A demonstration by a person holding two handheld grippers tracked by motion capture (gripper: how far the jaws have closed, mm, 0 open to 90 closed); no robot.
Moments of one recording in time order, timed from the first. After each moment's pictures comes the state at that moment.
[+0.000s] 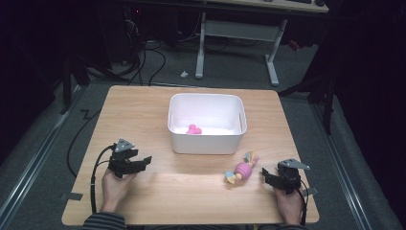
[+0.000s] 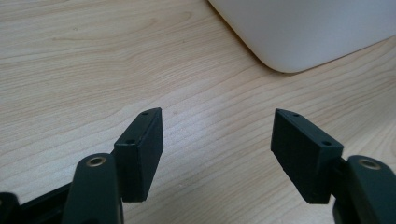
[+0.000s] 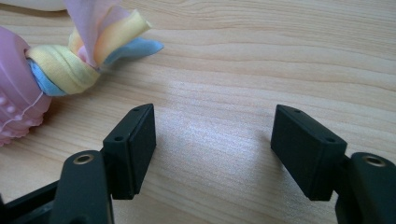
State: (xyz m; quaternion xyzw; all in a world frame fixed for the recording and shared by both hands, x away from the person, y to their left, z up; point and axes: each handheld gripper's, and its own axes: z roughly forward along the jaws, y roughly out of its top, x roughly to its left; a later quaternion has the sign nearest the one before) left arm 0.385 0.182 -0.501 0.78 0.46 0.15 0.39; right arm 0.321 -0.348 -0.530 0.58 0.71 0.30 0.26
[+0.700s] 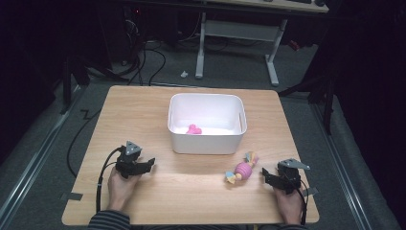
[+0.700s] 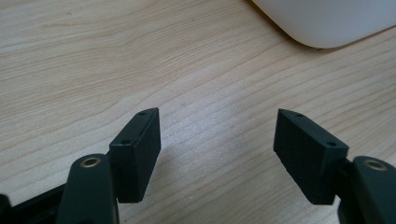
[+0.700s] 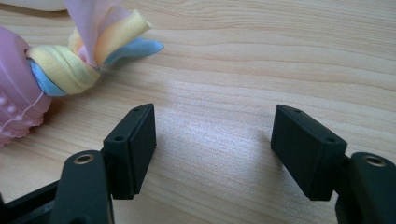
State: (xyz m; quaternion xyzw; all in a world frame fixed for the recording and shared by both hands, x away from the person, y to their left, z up) left arm 0.394 0.169 -0.526 0.80 0.45 0.18 0.36; right arm 0.321 -0.348 -0.530 0.58 0.71 0.30 0.25
